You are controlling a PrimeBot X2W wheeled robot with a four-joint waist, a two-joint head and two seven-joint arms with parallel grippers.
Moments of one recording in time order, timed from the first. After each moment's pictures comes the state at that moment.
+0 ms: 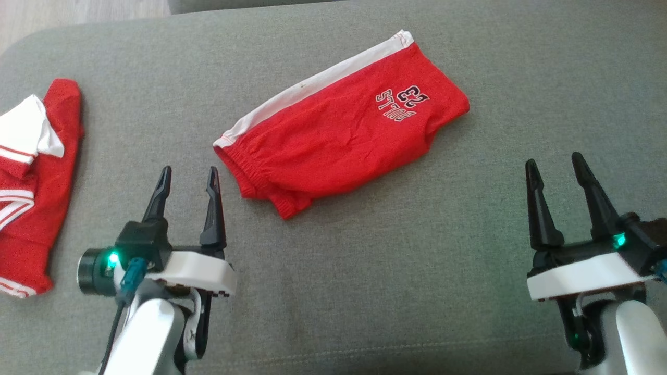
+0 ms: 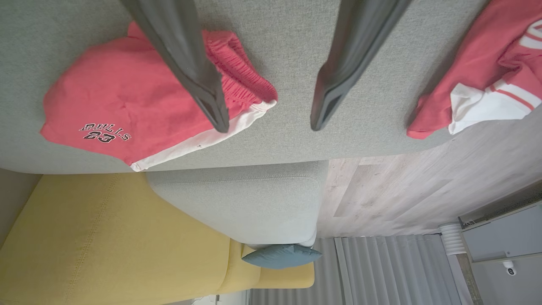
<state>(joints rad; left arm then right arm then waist) -0.19 0.23 -0.41 0.14 -0.29 0.31 -0.26 -0.05 -0.11 0.03 -0.04 0.17 0.13 -0.07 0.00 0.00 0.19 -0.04</state>
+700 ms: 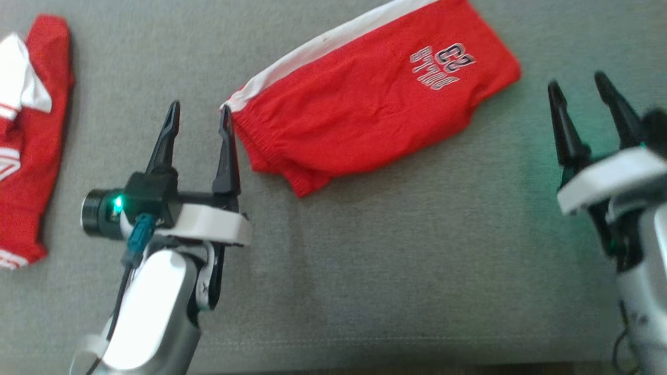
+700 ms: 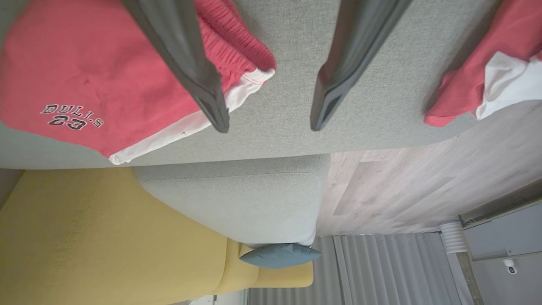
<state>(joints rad) -0.33 0.18 -0.41 0.11 -0.23 0.29 -0.26 -0.34 -0.27 0.08 0.15 0.26 0.13 0.06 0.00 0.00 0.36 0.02</state>
